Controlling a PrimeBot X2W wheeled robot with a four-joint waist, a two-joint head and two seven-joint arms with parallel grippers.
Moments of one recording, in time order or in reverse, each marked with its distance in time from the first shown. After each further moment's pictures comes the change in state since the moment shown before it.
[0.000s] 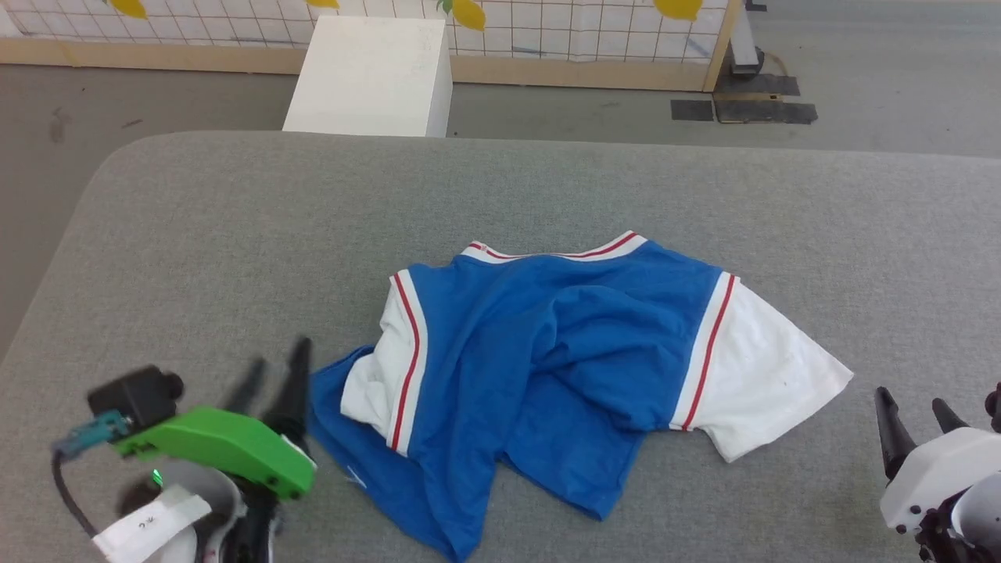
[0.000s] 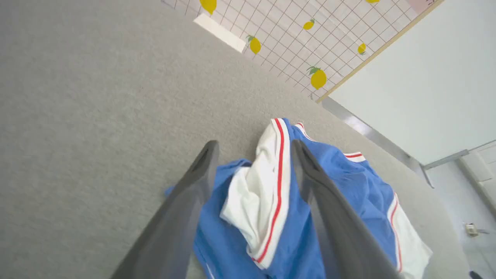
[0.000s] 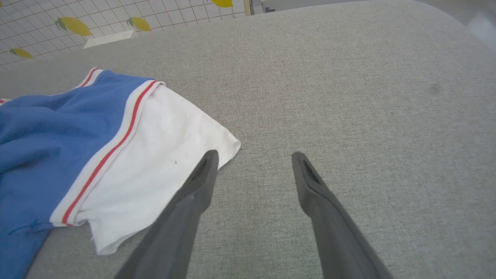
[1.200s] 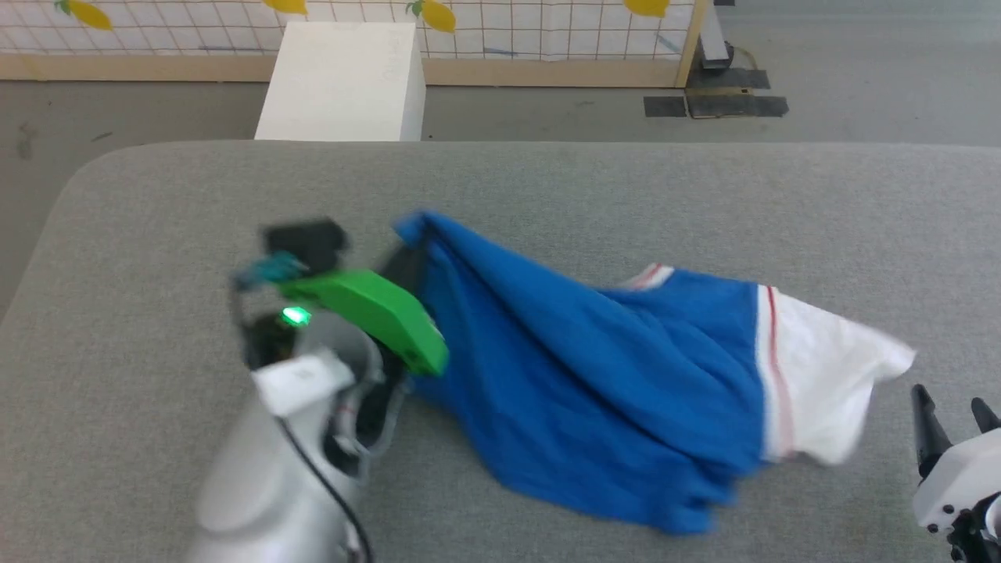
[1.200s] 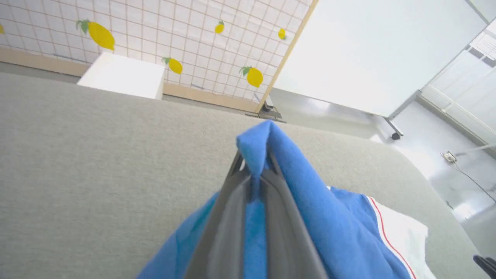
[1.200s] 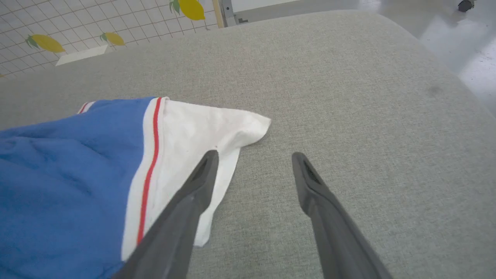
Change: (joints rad) left arm -0.414 -0.093 -0.244 0.326 0.172 -0.081 -0.058; right arm 0.010 -0.012 -0.057 -0.039 -0.001 0.000 0.012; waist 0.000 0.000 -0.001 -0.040
